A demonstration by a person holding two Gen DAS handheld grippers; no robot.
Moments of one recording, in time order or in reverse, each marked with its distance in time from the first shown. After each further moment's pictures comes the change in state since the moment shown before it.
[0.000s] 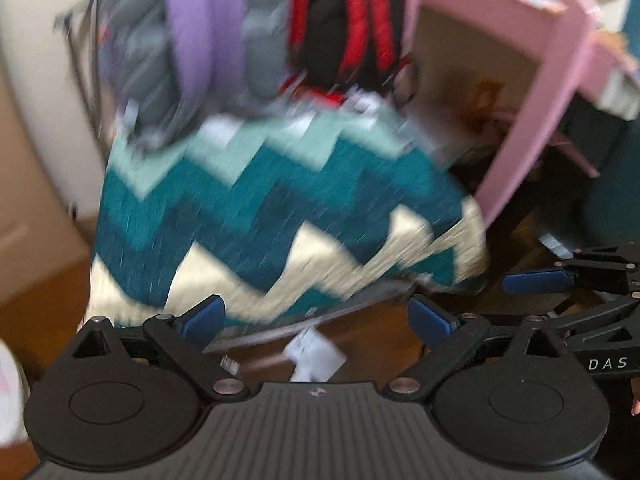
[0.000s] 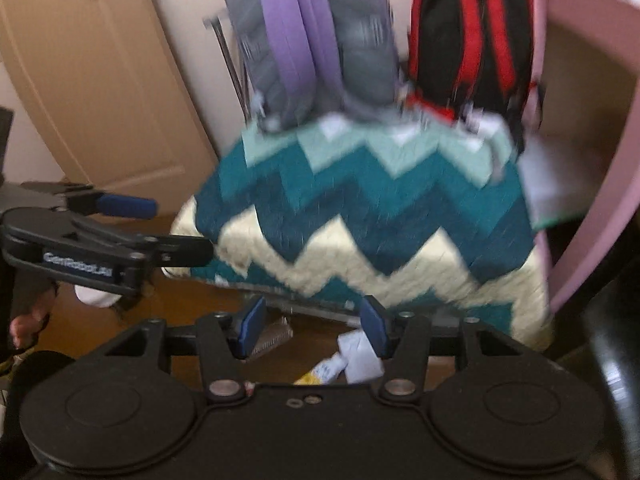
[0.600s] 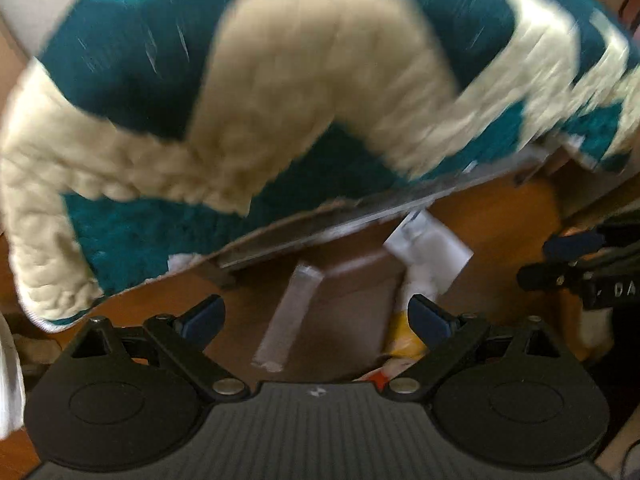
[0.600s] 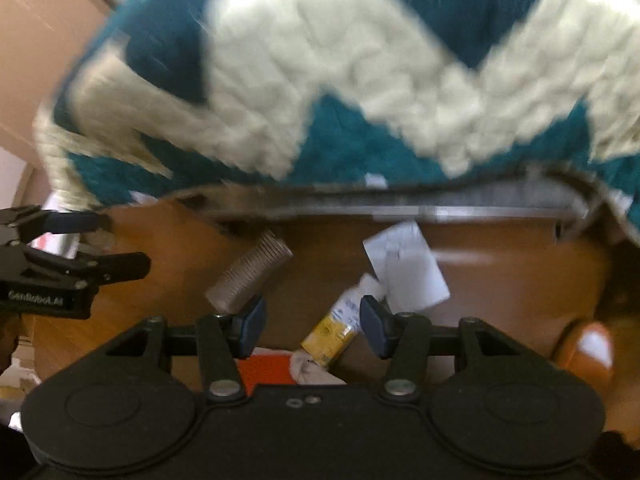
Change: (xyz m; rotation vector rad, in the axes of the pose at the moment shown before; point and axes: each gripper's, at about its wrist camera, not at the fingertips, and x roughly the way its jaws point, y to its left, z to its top) left arm 0.220 0.124 -0.102 0.061 0.326 0.102; right arm 0.280 -0.029 -0.079 0.217 0.331 0.033
